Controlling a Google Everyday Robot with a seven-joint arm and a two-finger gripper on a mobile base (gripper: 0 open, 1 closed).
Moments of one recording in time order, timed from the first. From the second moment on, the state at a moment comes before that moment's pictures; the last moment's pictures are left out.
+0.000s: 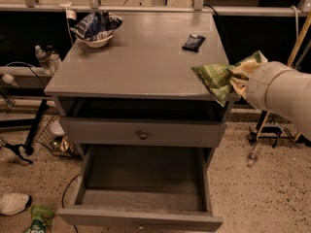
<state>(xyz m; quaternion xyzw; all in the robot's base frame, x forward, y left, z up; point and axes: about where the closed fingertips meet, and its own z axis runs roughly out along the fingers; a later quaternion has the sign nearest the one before) 0.556 -0.209 0.918 -0.51 0.66 -0.24 0.49</state>
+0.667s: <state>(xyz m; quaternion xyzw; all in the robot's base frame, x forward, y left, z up) 0.628 -0.167 0.932 -0.55 0.64 -0.21 0.49</state>
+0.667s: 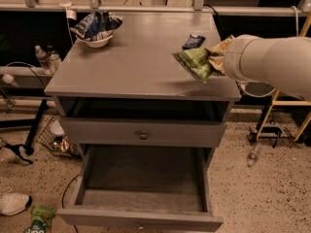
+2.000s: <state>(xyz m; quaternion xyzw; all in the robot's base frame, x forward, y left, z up) 0.697 -0.154 0.927 -0.55 0.66 -0.17 0.48</state>
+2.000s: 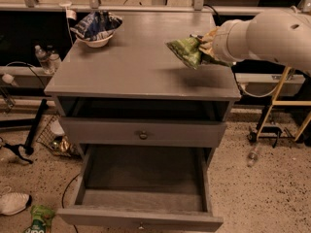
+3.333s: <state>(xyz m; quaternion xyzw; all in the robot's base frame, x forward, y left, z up) 0.694 -0.151 0.934 -0.55 0.65 -0.17 0.49</state>
